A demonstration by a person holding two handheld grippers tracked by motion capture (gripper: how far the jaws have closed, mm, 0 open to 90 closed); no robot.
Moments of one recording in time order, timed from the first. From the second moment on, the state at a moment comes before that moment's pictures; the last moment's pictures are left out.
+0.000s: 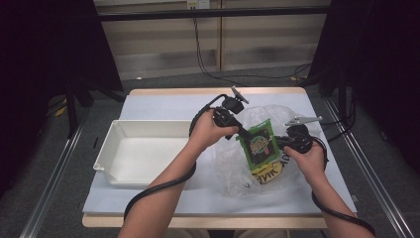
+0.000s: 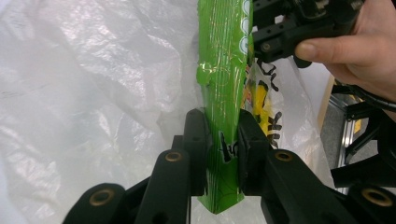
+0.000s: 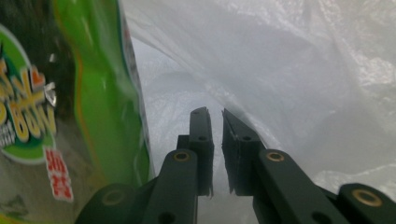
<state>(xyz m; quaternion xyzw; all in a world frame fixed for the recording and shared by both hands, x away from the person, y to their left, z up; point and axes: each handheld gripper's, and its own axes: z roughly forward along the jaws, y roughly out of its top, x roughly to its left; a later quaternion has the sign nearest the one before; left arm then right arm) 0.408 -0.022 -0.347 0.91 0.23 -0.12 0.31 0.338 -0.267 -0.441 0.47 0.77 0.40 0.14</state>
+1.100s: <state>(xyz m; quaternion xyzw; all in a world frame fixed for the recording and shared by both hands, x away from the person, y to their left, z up) 0.408 -0.024 -0.373 0.94 0.22 -0.07 0.27 0.326 -0.249 -0.448 0.43 0.78 0.43 0.12</state>
